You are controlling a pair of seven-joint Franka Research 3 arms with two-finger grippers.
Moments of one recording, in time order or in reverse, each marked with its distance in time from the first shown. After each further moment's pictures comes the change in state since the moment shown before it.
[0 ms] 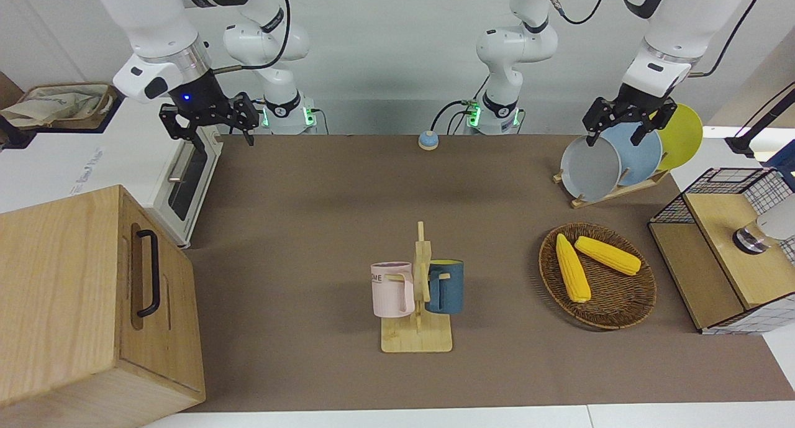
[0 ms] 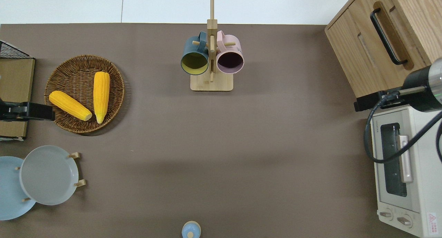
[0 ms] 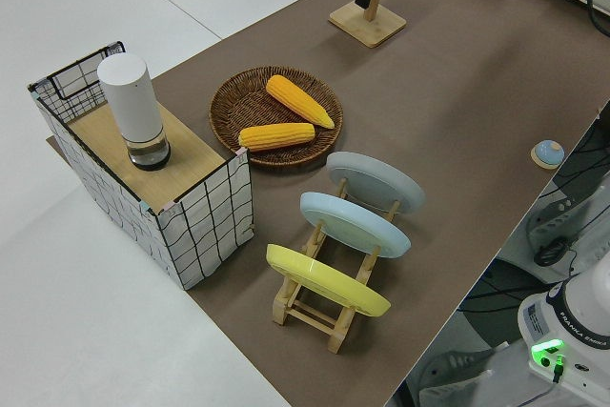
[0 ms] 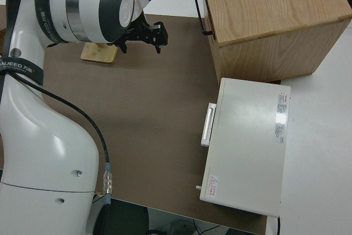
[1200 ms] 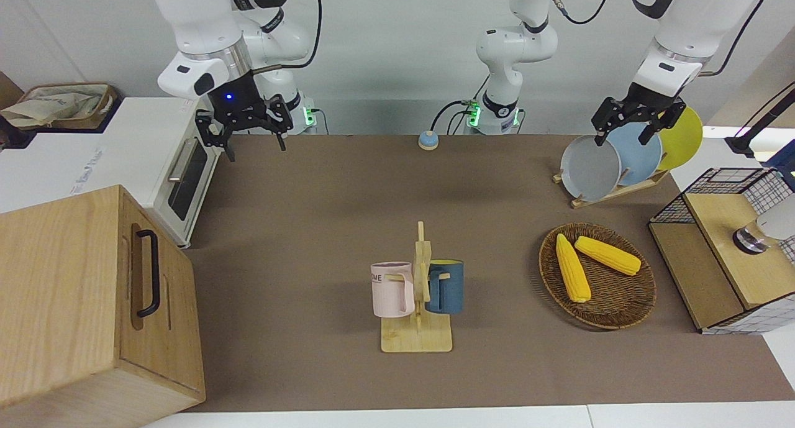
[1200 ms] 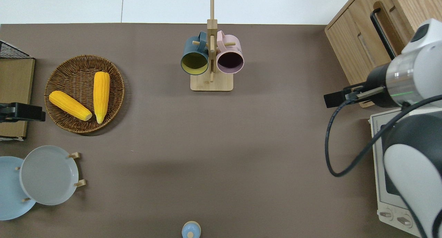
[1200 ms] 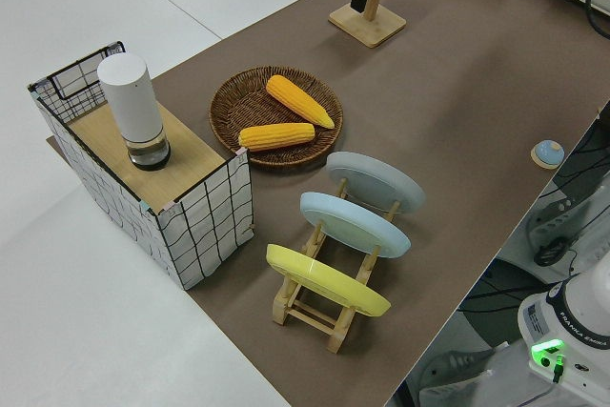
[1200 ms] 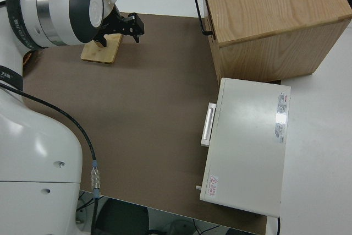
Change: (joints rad) left arm 0.001 0.000 0.040 0.000 0.000 0.000 0.029; right arm -0.003 0.001 0.135 -0.030 -0.043 0.147 0.000
